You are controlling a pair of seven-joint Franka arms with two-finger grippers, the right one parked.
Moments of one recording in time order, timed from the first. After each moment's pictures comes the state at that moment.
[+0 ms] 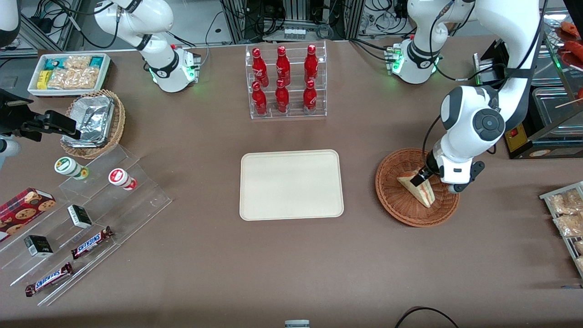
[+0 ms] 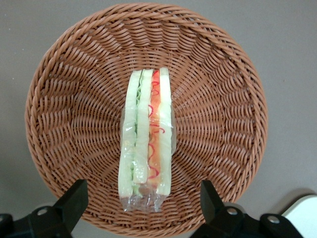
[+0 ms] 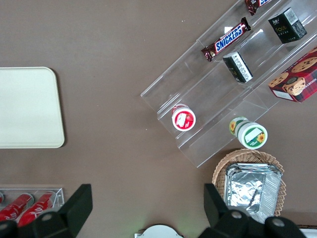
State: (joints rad) arm -0.09 0.15 -0.09 -2.22 -0.04 2.35 -0.90
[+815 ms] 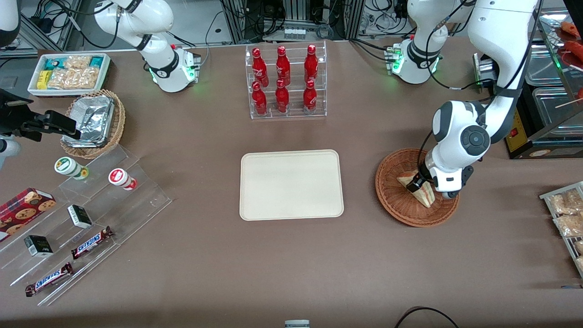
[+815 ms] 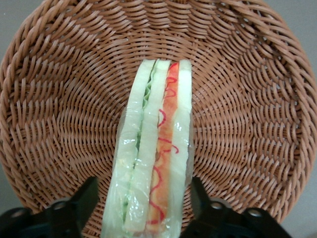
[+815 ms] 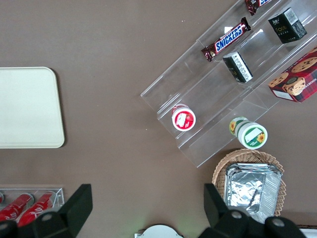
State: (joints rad) arm -0.09 0.27 -0.09 -2.22 -0.04 2.42 -1.00
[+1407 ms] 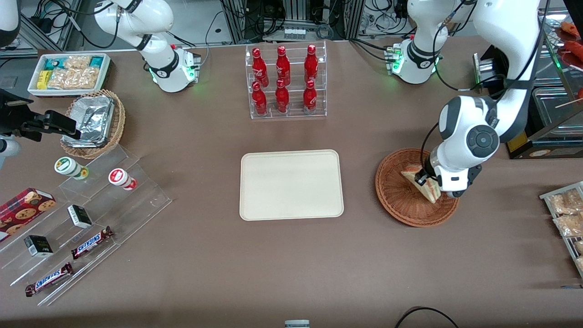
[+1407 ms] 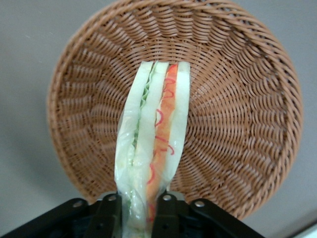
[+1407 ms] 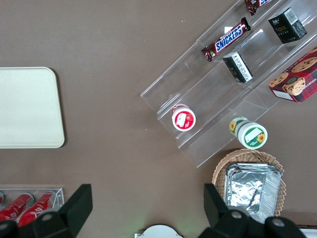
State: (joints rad) arm -0.10 0.21 -0.09 -2.09 0.02 2.14 -1.00
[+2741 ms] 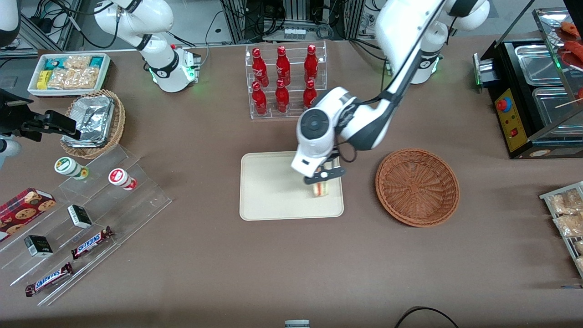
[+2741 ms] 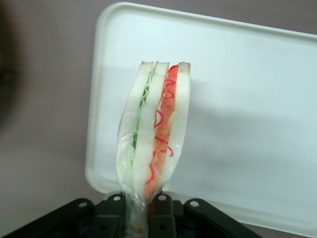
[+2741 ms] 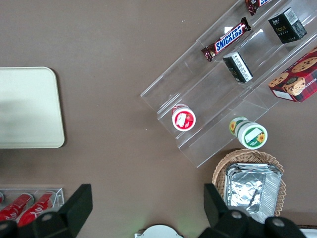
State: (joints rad) arm -0.67 0.61 -0.11 -1.52 0.02 2.01 -0.97
